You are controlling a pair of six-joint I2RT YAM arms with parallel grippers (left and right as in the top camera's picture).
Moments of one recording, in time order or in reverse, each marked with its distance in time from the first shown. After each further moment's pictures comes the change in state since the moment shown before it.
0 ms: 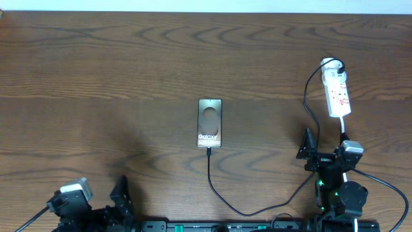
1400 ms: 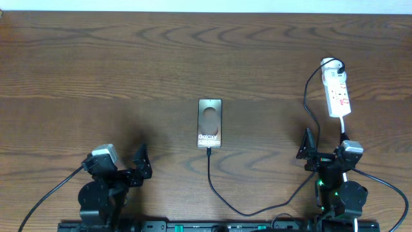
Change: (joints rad) left arm 0.124 -0.076 -0.573 0.578 0.211 0.015; right arm 0.000 0.003 0.000 -0.001 0.000 0.000
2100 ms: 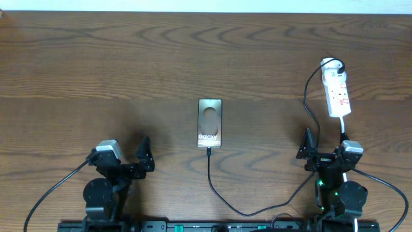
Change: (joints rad) left arm 0.000 -0.001 -0.142 0.249 0.023 0.003; right arm 0.000 0.000 0.000 0.000 0.000 0.000
